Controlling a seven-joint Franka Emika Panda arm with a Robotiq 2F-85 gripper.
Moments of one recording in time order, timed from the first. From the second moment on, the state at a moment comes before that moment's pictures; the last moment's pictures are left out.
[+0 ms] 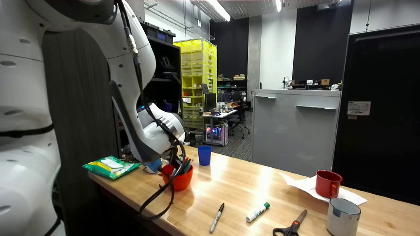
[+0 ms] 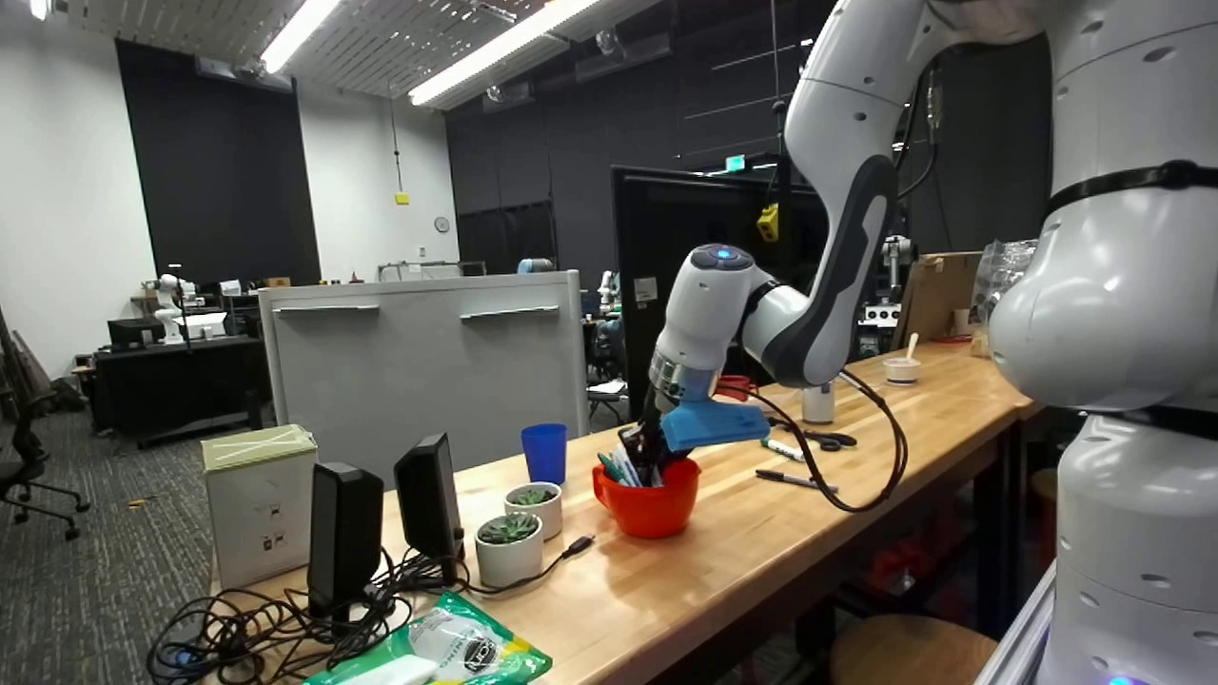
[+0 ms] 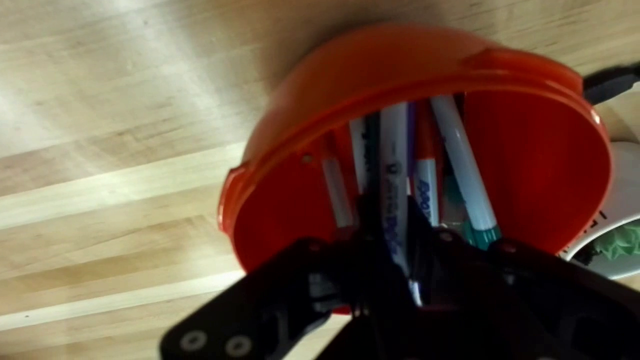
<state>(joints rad) -0.42 0.04 0.43 -2.59 -1.42 3.08 1.68</state>
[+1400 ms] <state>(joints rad) -0.42 -0.04 0.43 -2.58 -1.41 3.10 1.62</state>
